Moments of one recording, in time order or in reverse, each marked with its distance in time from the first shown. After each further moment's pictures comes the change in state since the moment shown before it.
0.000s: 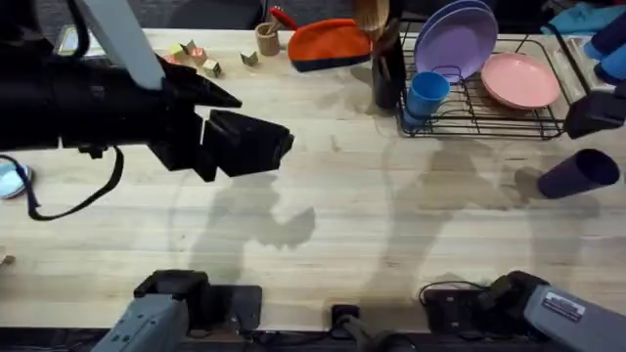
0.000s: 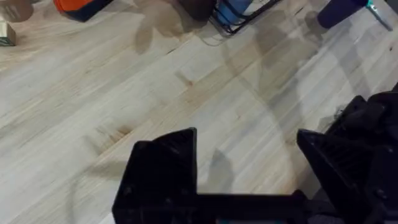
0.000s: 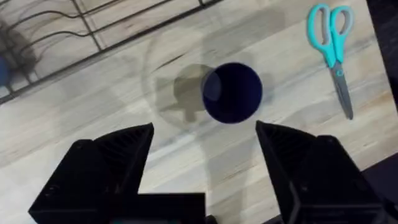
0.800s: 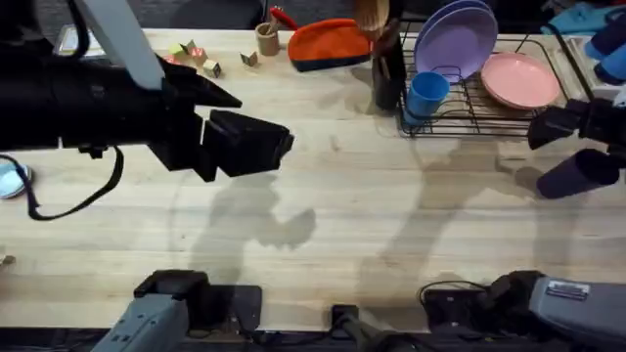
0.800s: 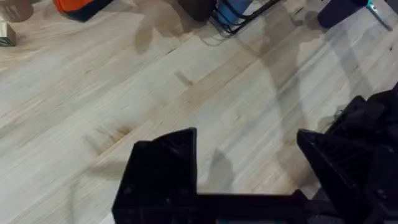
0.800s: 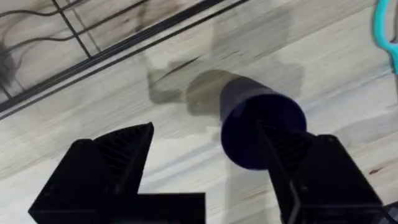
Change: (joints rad) left arm 0.000 0.000 0.000 0.000 0.000 0.000; right arm -0.020 0.245 -0.066 0.131 -0.078 0.015
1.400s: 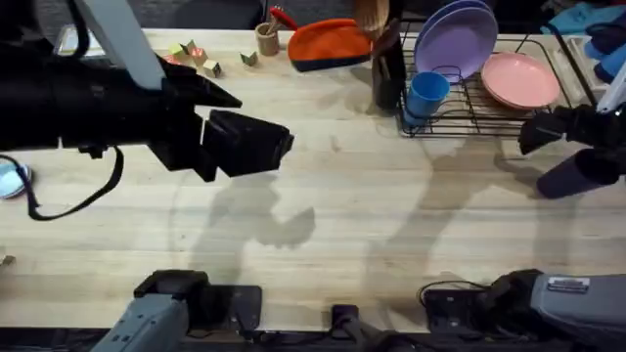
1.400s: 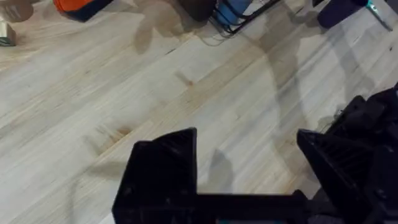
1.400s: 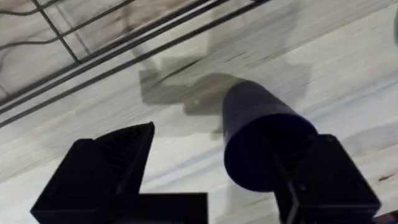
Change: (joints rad) left arm 0.000 0.000 0.000 0.000 0.000 0.000; right arm 0.000 0.089 0.000 0.024 0.000 0.000
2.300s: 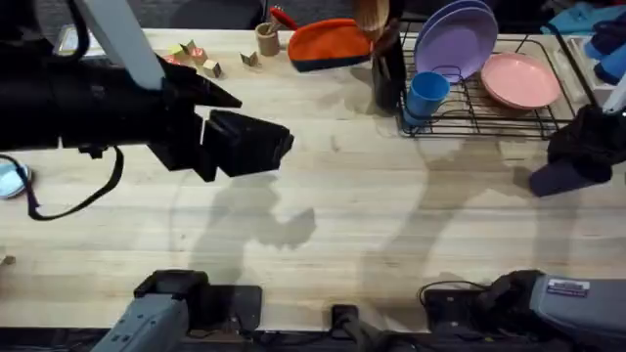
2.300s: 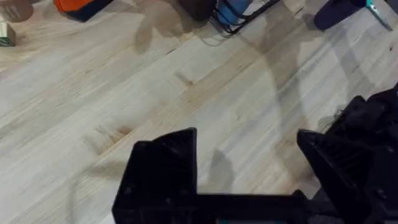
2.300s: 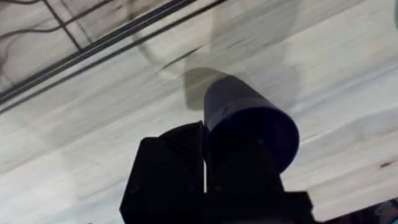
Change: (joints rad) left arm 0.000 0.000 0.000 0.000 0.000 0.000; right arm 0.000 -0.044 0.000 -0.054 0.000 0.007
